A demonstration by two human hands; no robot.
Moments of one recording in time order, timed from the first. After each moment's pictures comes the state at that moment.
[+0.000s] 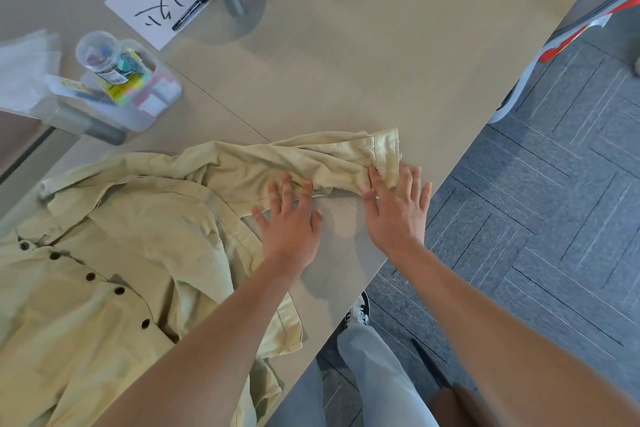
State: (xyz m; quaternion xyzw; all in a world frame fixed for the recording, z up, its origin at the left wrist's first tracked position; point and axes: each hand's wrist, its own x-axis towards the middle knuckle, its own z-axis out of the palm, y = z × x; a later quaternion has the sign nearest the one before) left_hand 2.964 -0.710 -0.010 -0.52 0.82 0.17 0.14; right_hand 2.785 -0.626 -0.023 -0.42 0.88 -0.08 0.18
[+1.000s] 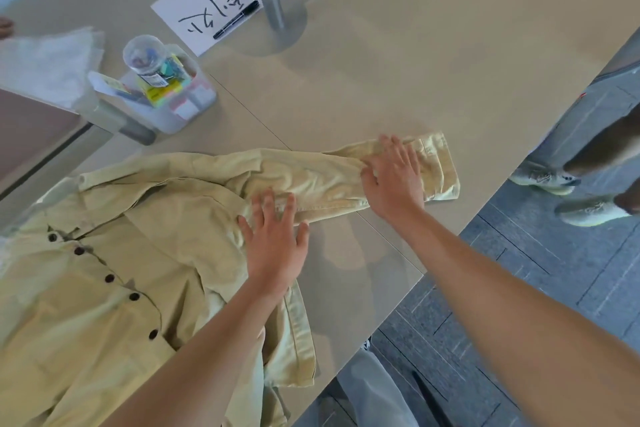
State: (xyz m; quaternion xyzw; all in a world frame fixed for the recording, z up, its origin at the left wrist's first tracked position) left_hand 3.012 -0.743 -0.009 -0.59 0.79 0.16 0.09; right_hand 2.771 -0.736 -0.008 -0.52 0.82 -0.16 0.19
